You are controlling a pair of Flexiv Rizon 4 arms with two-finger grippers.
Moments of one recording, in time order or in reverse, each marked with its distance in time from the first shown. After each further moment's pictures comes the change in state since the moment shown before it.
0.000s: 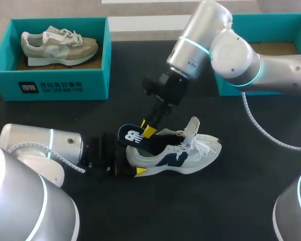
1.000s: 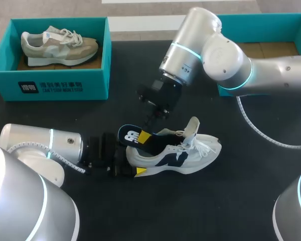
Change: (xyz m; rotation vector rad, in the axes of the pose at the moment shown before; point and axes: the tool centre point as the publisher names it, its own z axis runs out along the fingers) left arm 0.000 0.000 0.000 0.000 0.000 0.000; right arm 0.011 0.006 0.020 0.006 0.093 -0.054
